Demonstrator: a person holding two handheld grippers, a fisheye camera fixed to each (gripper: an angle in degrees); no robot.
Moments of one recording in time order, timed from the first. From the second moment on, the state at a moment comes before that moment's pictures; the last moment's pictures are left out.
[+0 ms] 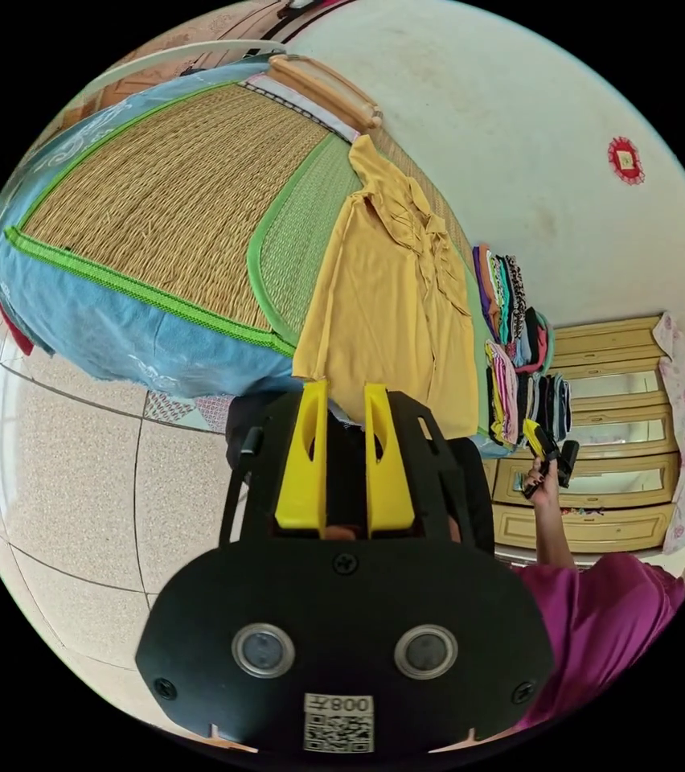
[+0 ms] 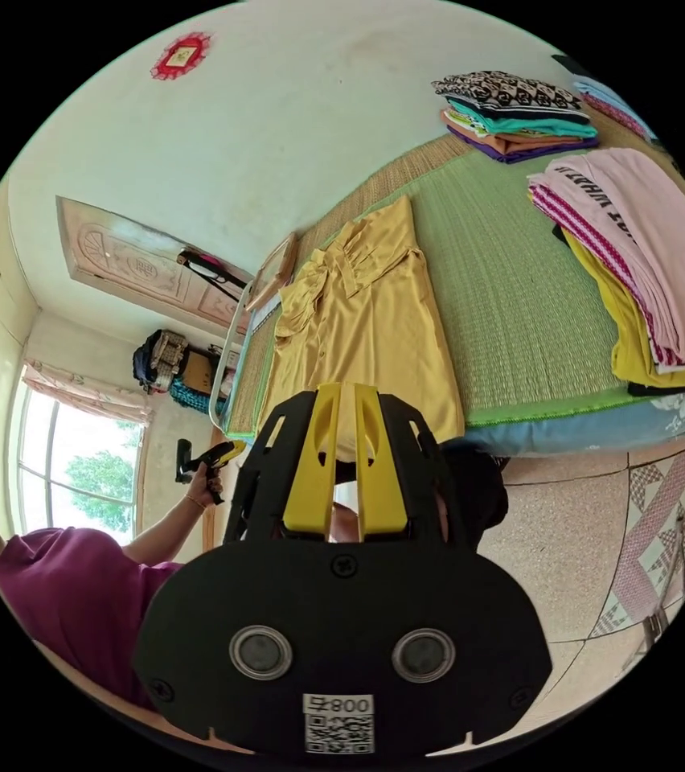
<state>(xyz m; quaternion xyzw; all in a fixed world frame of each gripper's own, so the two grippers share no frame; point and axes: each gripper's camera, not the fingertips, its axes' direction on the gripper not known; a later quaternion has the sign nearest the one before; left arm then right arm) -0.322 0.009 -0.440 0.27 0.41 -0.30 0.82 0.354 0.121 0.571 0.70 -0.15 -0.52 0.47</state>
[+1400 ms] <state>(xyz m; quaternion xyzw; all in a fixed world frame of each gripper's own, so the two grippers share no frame) -0.307 0.100 -0.389 0.17 0.44 -0.34 0.81 0.439 0.073 0.520 0.66 -0.19 -0.43 0.59</state>
